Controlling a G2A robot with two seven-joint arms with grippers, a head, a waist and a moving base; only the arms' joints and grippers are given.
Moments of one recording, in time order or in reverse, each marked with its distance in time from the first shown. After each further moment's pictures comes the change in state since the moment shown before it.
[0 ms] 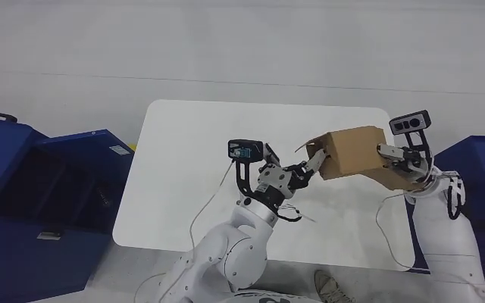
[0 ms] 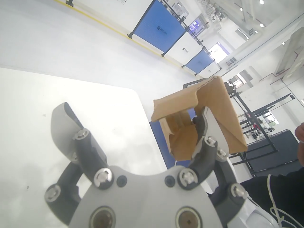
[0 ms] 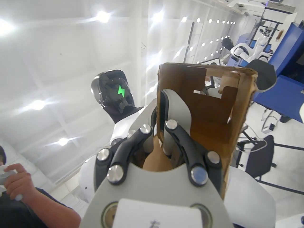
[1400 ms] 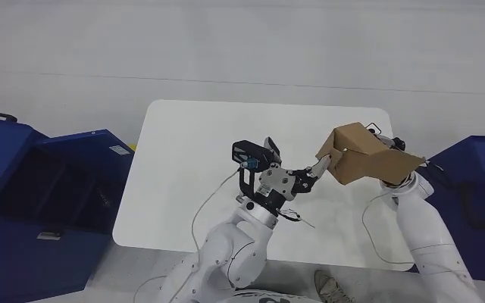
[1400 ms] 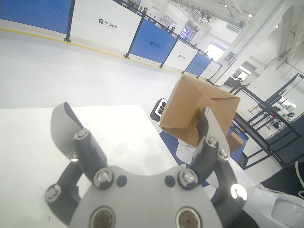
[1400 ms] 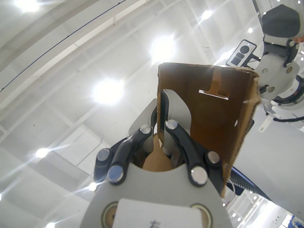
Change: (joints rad) left arm 0.012 0.002 0.004 0.056 0.183 -0.162 0.061; right arm 0.065 0.028 -0.228 0.171 0.329 0.481 -0.036
